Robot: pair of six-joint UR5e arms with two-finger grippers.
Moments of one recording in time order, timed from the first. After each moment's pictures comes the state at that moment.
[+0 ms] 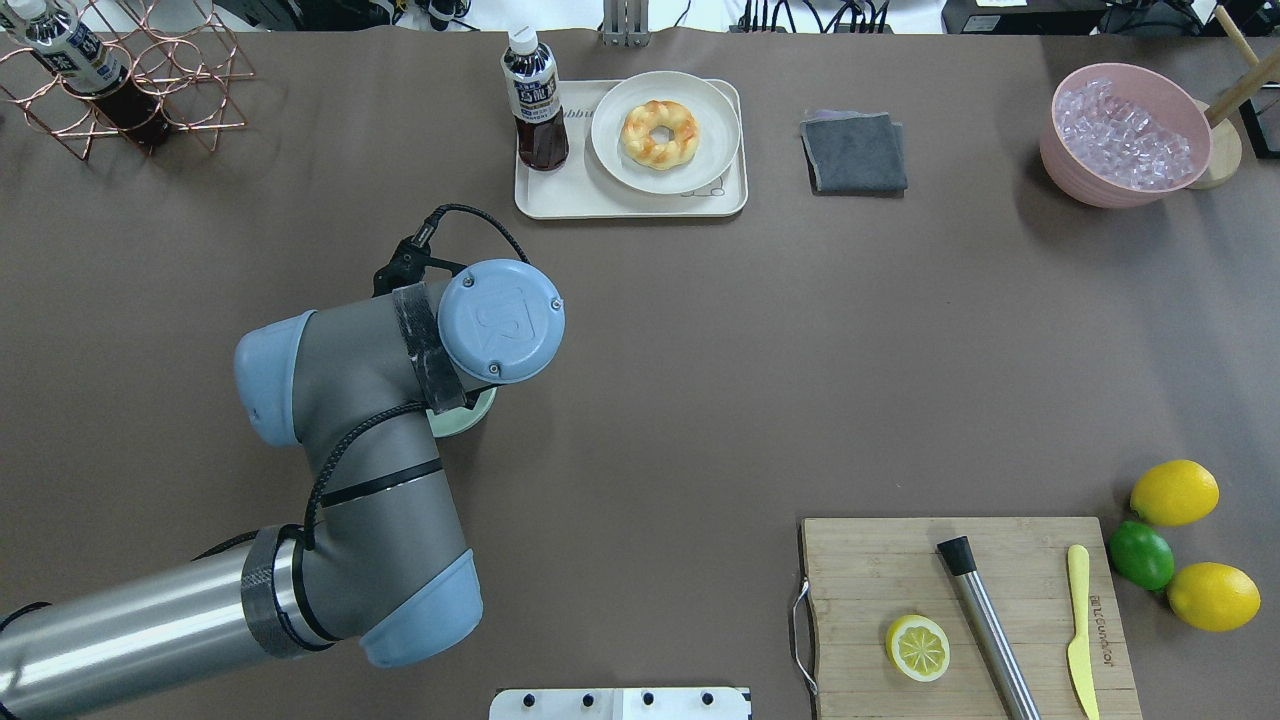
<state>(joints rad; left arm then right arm) -0.46 -2.29 -1.77 -1.28 -1.48 -2.41 1.54 -1.51 1.60 -1.52 2.32 0.15</state>
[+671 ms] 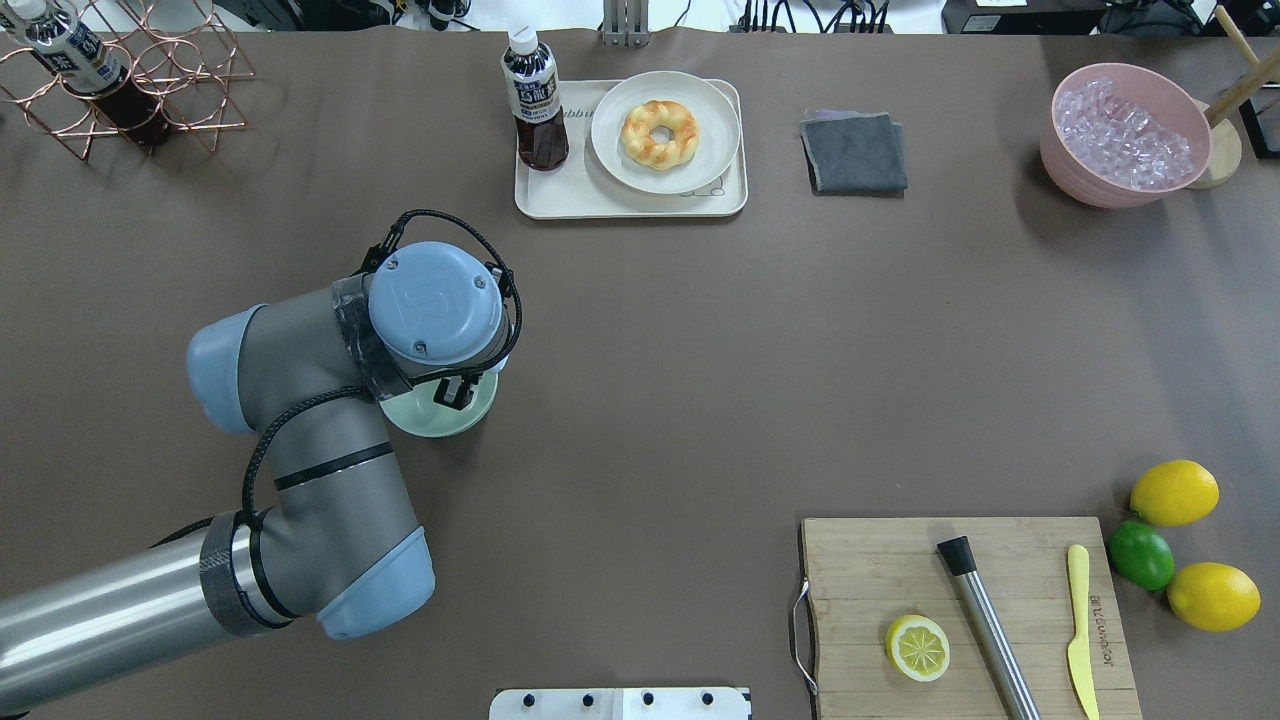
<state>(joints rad) -0.50 -2.19 -1.77 -1.51 -1.62 -2.47 1.54 -1.50 1.60 -1.51 2.32 0.15</state>
